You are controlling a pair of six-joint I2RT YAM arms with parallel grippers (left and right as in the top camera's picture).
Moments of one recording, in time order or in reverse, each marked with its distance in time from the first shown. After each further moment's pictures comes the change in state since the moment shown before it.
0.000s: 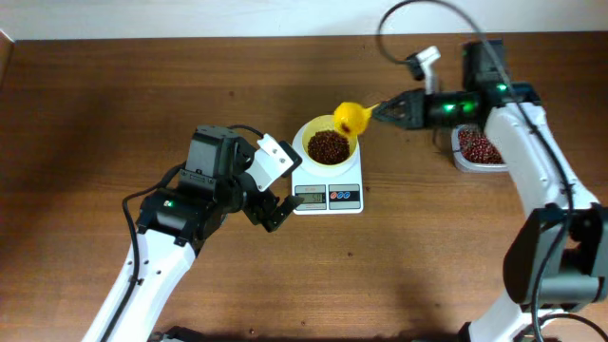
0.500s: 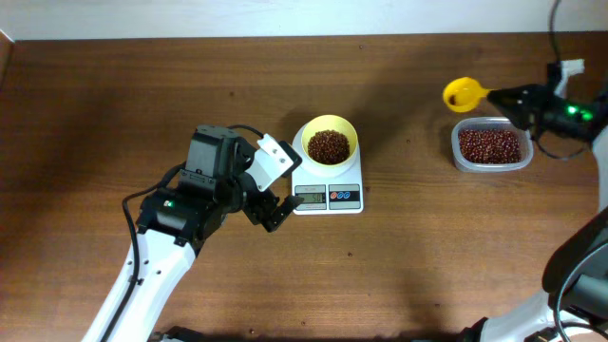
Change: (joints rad) left arm 0.000 0.000 0.000 0.000 0.000 0.000; right arm -0.496 0.000 0.000 -0.005 -0.045 0.310
